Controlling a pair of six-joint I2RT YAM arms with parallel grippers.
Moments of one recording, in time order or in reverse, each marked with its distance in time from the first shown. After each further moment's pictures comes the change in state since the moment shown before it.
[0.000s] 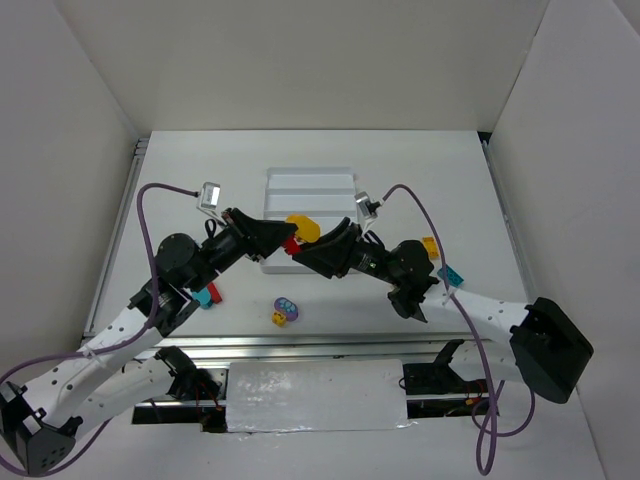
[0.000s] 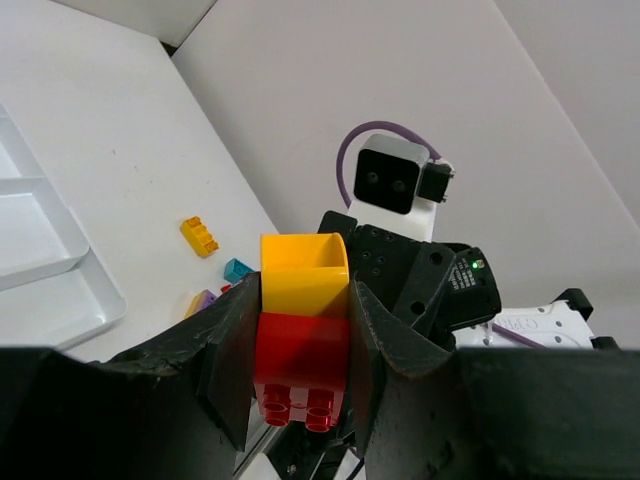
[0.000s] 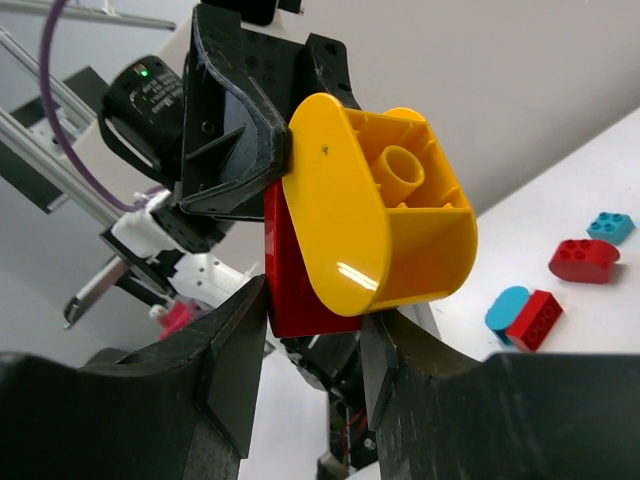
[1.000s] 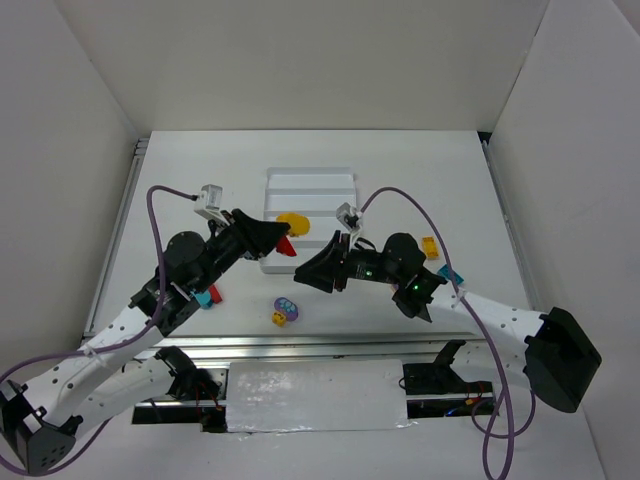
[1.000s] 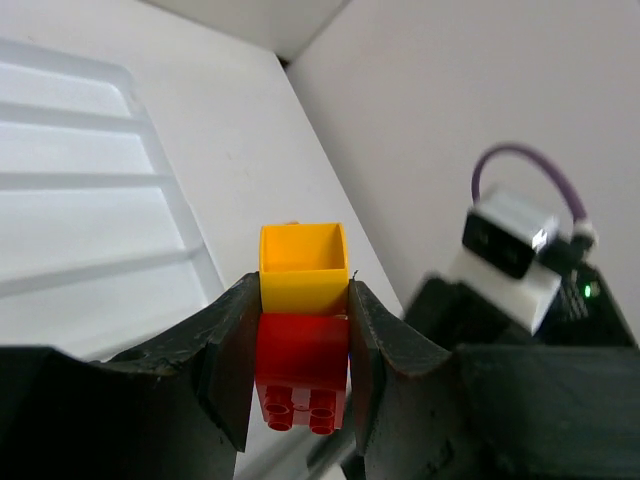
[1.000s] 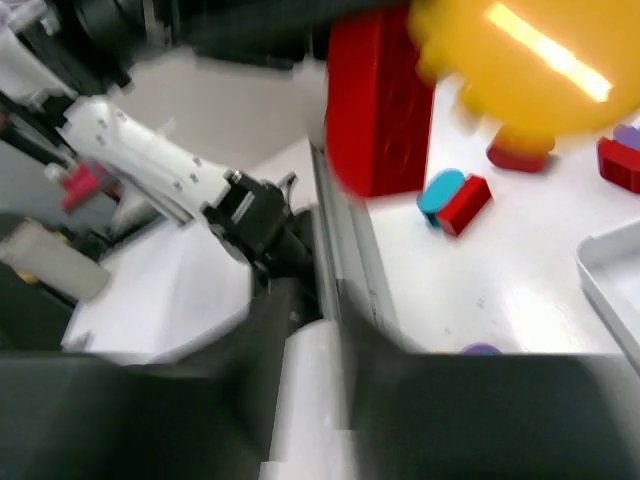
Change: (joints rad) left arm -0.016 0.008 0.008 -0.155 -0.138 0.103; right arm 0.000 -0.077 0.051 -0.412 -0.127 -0.336
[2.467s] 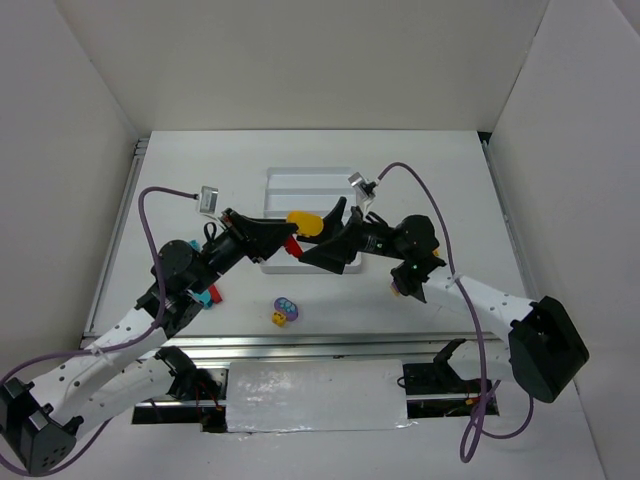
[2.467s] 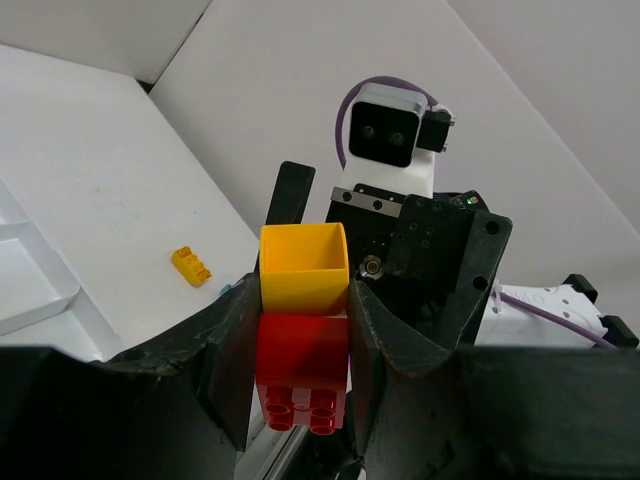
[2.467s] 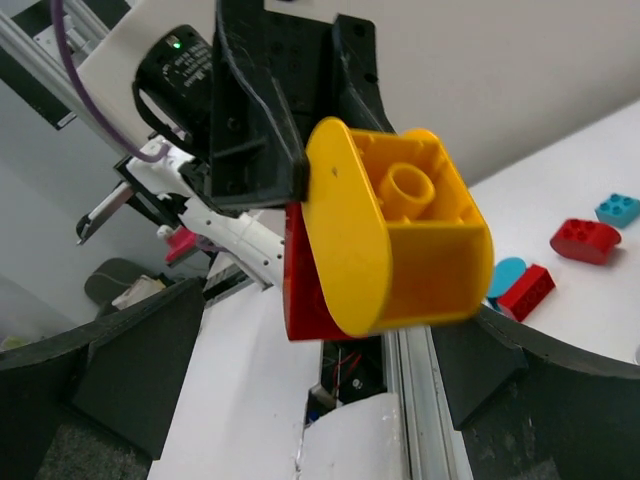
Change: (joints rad) left arm 0.016 -0.001 -0.078 0.314 0.162 -0.062; right arm -0.147 0.100 0.087 0.275 -0.201 0.314
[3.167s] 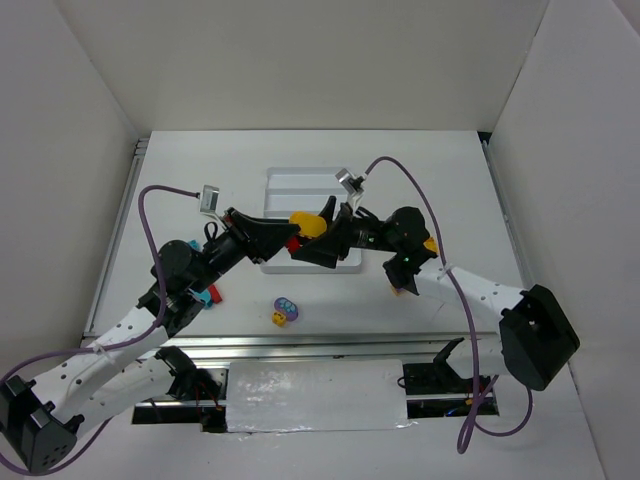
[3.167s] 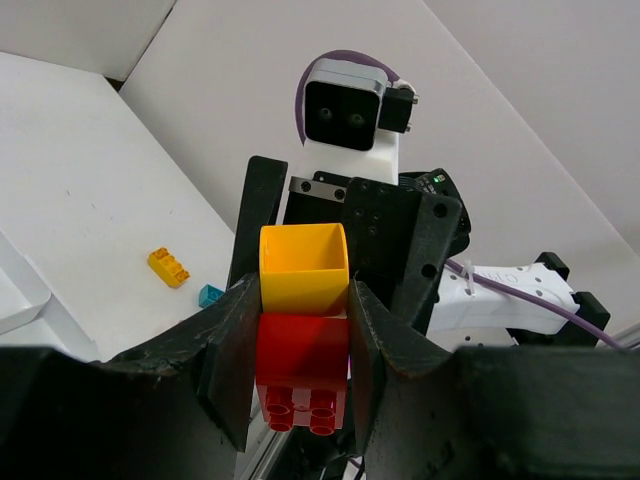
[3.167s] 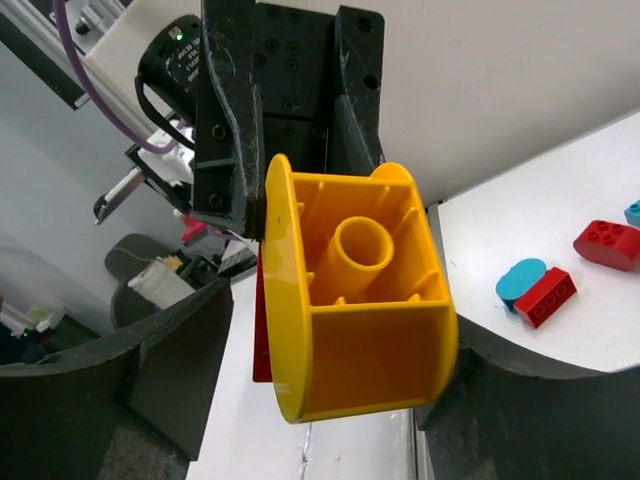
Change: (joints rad) left arm 0.000 0.013 -0.001 0.054 0.048 -0.024; right arm 0.019 0.079 0.088 -0.011 -0.058 0.001
